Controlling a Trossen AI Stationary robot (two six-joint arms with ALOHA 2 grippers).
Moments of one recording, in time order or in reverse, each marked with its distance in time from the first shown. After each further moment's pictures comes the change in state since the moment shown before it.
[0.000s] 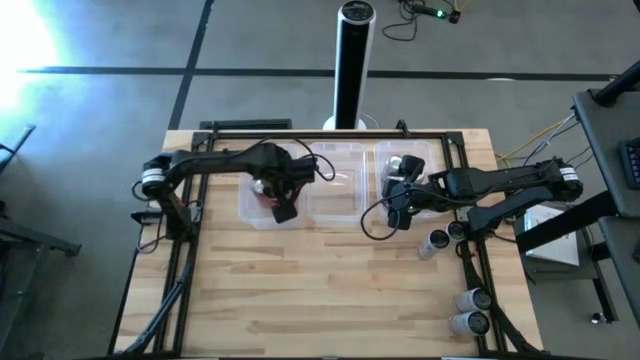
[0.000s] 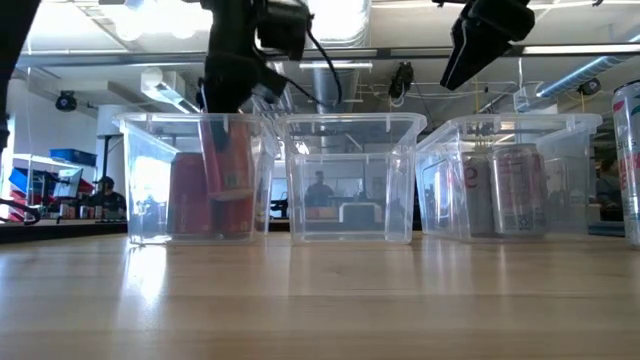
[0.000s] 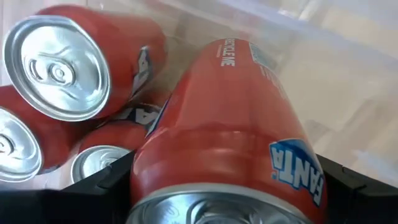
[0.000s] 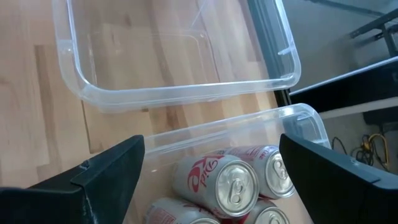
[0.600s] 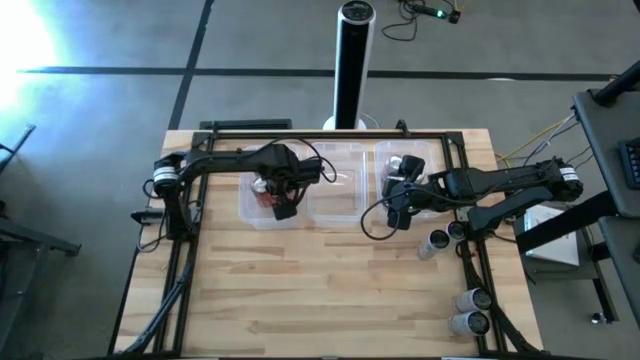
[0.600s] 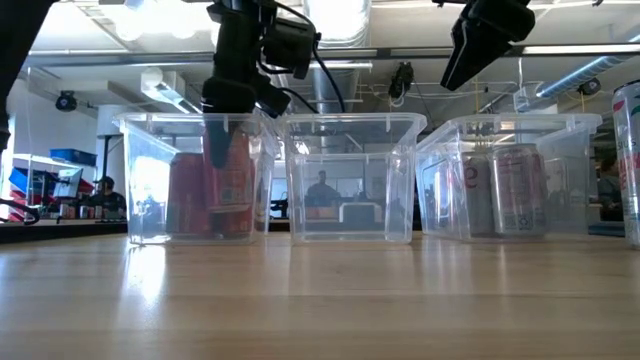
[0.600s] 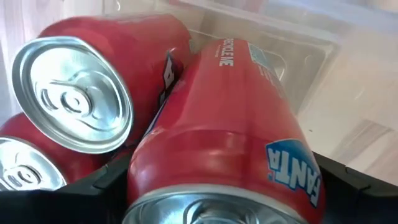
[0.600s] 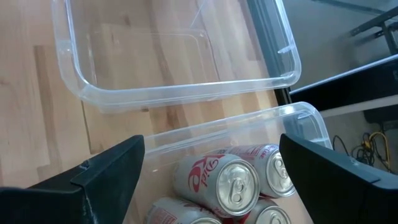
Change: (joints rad) left arm 0.029 0.089 0.002 -0.005 -0.088 0.102; right arm 0.000 0.000 -0.002 0.000 0.001 0.008
